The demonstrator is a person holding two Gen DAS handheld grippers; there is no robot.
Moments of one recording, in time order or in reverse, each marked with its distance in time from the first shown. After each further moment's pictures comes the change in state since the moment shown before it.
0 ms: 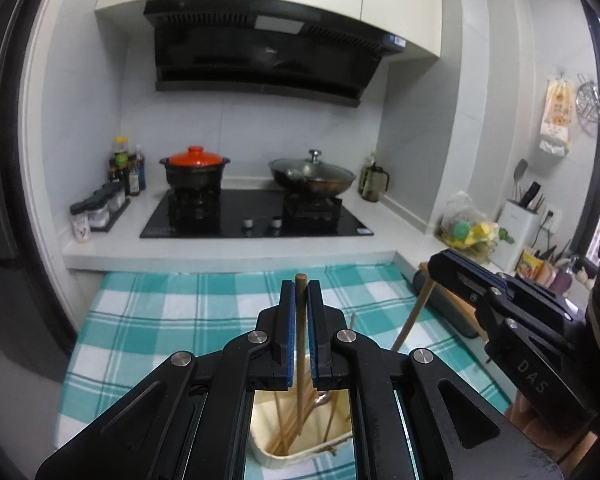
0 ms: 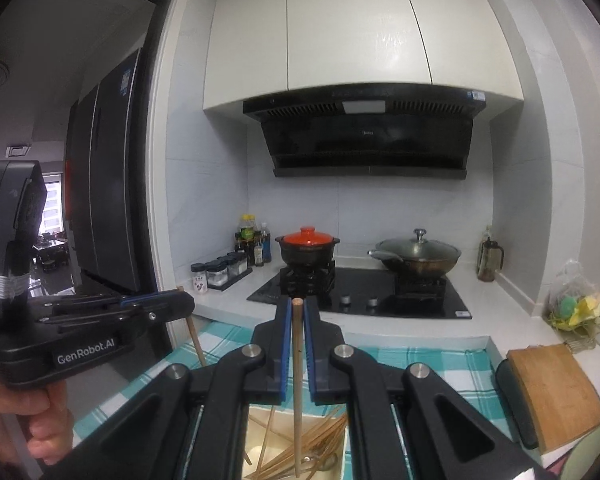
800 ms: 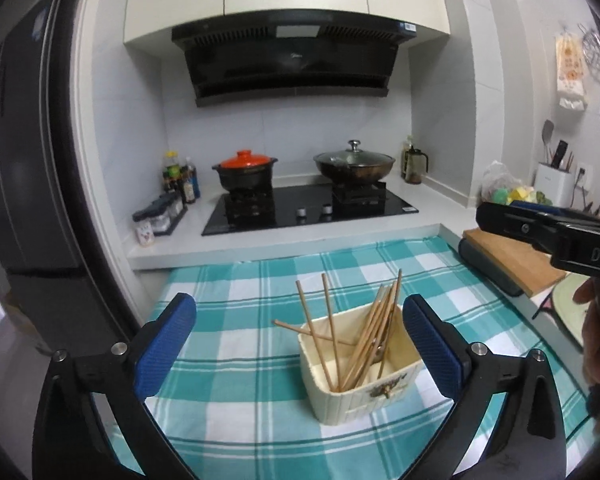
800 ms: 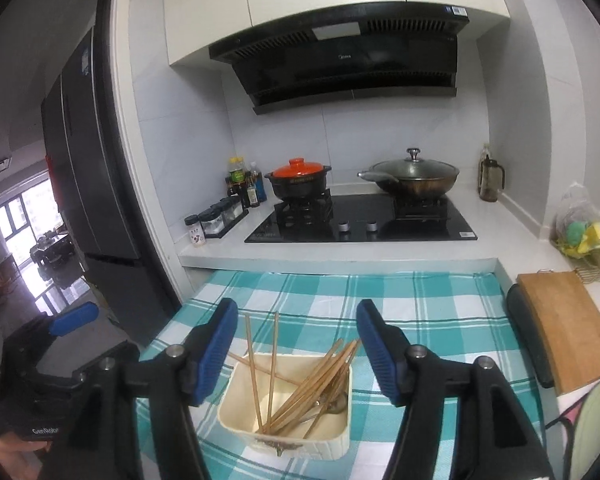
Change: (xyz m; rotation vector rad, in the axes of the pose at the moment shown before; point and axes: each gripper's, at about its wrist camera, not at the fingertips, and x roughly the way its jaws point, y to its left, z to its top) left arm -0.082 -0.027 -0.058 0.131 -0.043 0.232; right arm 0.001 -0.024 -0.015 0.118 0.224 0.013
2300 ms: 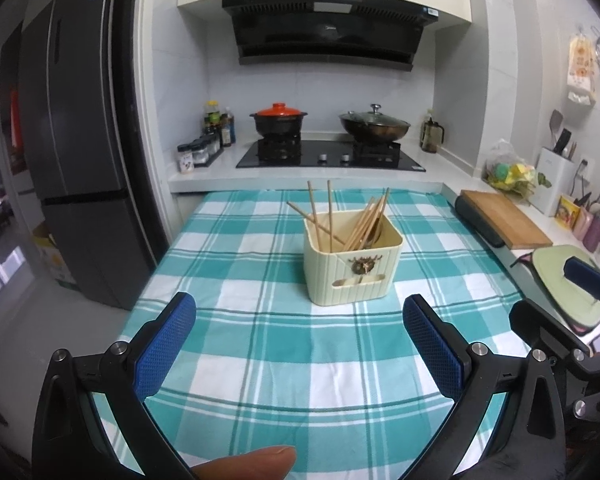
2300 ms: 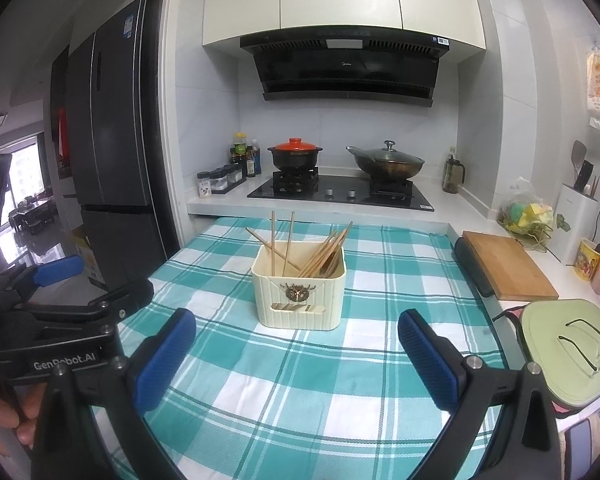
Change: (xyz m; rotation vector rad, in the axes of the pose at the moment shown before) left arm -0.128 -0.024 -0.089 -0.135 0.140 0.083; right arm -0.174 0.073 -0.145 -0.092 0.017 -0.120
